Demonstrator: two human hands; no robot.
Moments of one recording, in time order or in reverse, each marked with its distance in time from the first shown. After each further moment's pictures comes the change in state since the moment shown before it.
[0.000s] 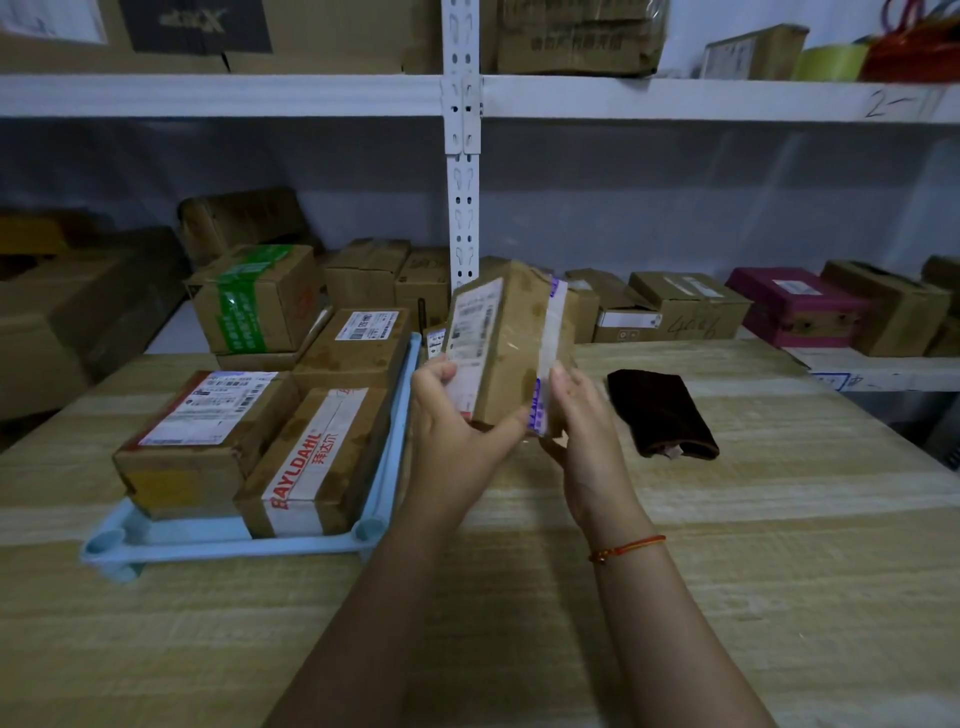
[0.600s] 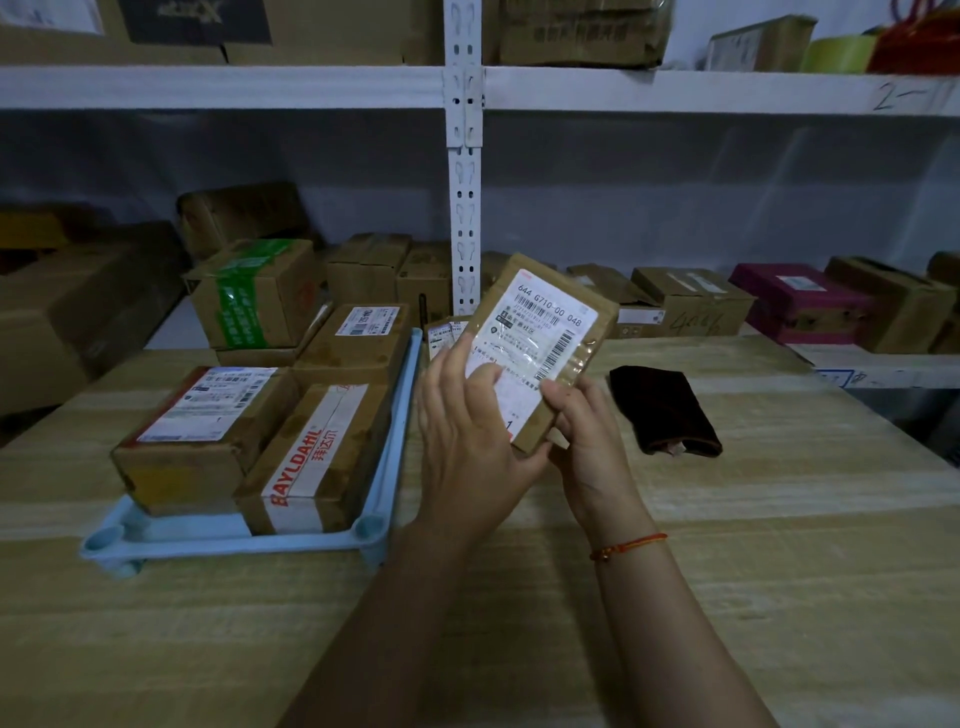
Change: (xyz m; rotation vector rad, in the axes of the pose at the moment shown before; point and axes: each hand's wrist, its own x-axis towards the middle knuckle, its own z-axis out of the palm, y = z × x) left_hand -0.003 -0.019 0.015 0.594 0.130 0.527; right_hand 0.002 0.007 -0.002 0.145 0.011 0.061
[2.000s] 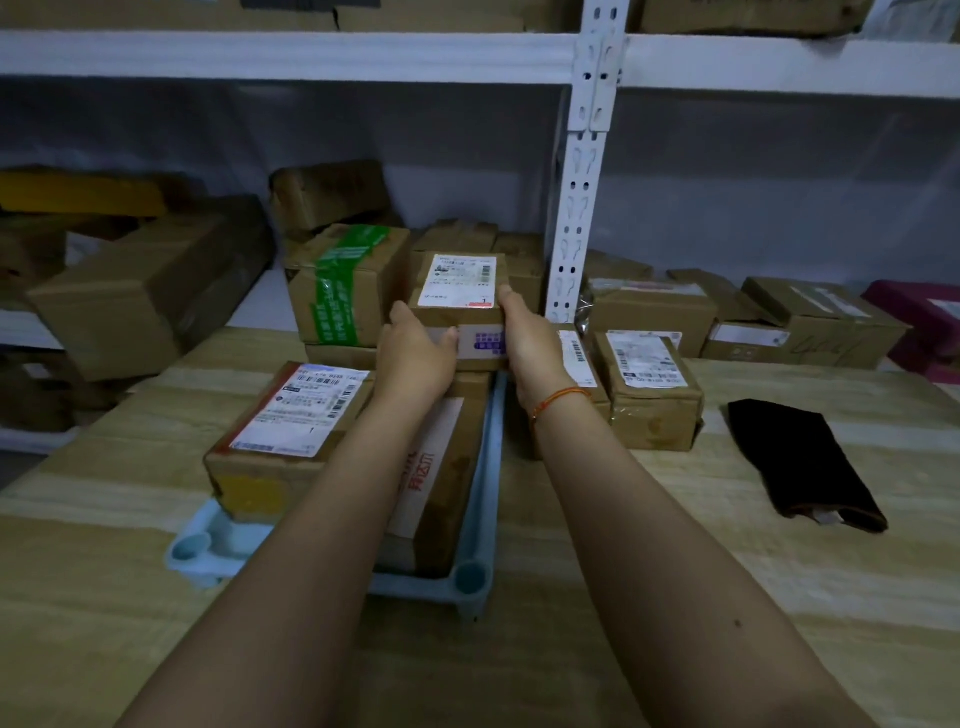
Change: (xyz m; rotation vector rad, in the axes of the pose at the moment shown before) left_hand 0.112 -0.138 -0.050 -0.121 -0.103 -0.861; right_hand 0.138 0.048 0.163 -0.518 -0.036 0.219
